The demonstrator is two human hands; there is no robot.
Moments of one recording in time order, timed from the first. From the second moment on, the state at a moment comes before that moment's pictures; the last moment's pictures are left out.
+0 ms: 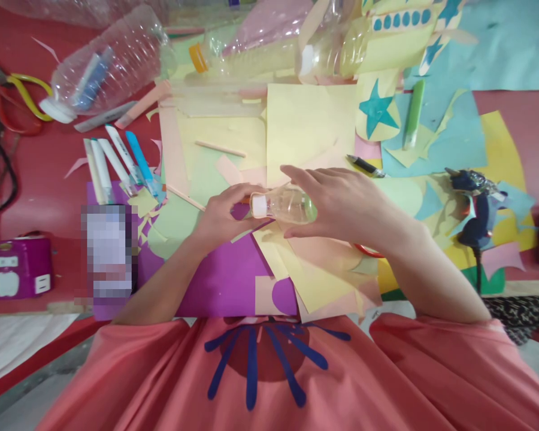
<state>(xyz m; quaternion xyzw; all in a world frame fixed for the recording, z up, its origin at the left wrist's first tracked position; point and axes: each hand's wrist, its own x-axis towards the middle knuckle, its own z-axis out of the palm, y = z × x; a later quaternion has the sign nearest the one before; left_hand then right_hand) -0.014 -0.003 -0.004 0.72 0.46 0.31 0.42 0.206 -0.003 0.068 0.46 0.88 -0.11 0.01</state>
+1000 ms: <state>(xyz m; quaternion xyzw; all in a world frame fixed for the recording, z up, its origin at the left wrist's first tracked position) -0.015 -0.002 -0.005 0.70 0.50 0.30 0.41 0.197 0.012 0.068 0.48 0.87 -0.11 0.03</state>
